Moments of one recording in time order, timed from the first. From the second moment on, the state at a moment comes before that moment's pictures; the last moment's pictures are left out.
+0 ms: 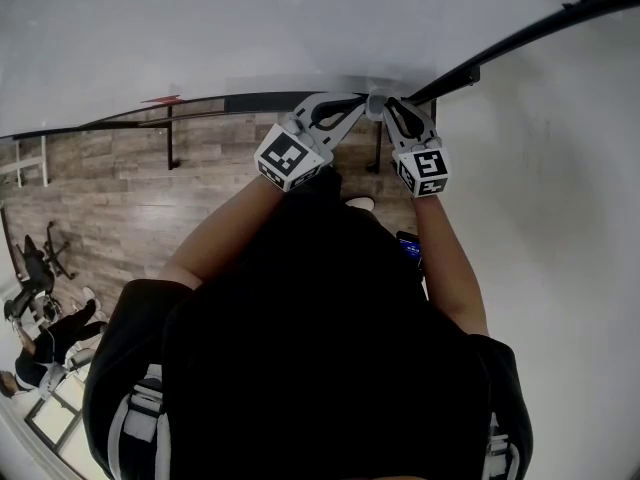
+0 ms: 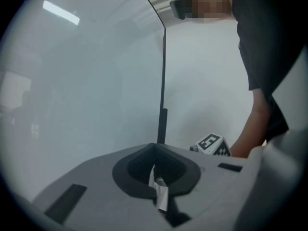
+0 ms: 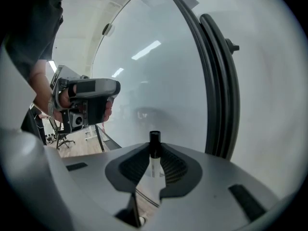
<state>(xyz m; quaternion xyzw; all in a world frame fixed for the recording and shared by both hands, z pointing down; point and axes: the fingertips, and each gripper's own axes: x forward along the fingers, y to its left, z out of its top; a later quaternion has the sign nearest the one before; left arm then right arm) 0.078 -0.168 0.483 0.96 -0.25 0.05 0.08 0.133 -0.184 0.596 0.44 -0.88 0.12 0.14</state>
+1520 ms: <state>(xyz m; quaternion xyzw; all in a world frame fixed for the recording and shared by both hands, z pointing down) 0.067 -0.162 0.474 0.96 -0.27 0.05 0.08 0.125 -0.166 0.551 0.40 -0.89 0.17 0.12</state>
